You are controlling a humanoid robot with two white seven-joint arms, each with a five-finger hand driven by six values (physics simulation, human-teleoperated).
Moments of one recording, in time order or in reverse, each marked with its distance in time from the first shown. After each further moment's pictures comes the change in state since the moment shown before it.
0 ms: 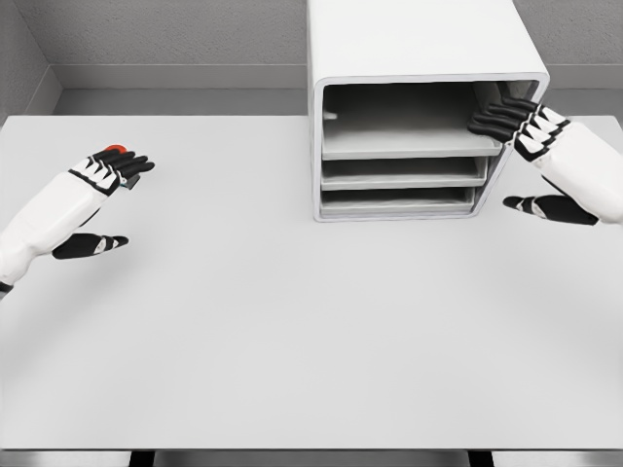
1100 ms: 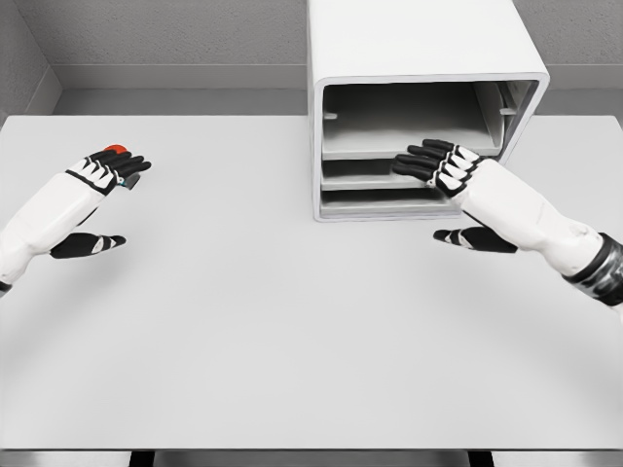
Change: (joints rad) left arm -0.006 -0.002 0.001 0.022 0.000 0.000 0.000; right arm -0.054 0.160 0.139 -0.002 0.040 0.000 0.060
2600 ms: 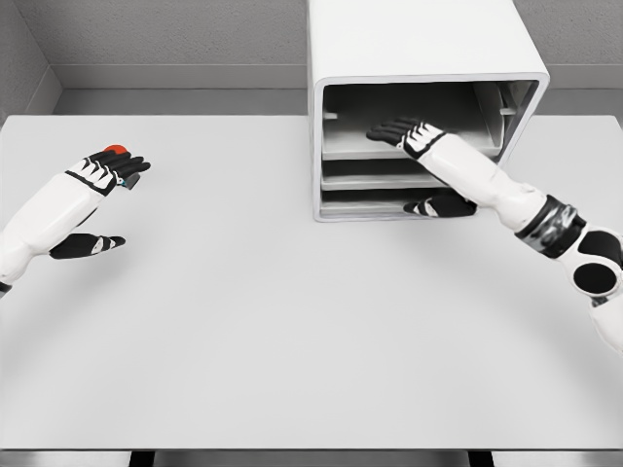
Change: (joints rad) left arm 0.002 0.000 0.001 0.001 0.000 0.000 0.000; right arm -0.236 0.168 0.144 0.317 -0.063 0.000 0.090
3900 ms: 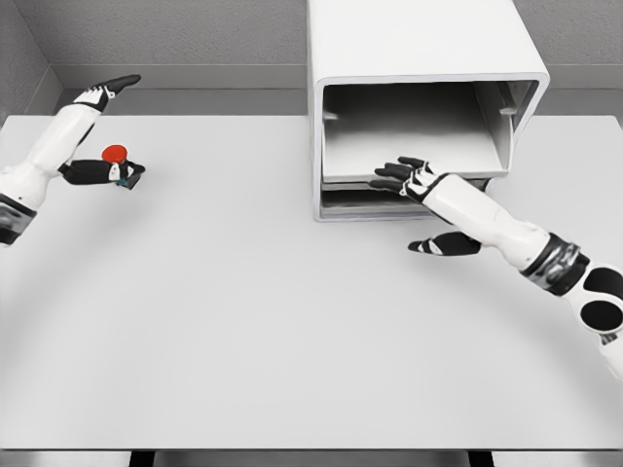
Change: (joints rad) left arm -0.354 -0.089 -0.189 0.353 0.302 -0.001 0.000; right arm 0.121 -0.071 0.013 -0.079 -0.016 0.000 -0.025
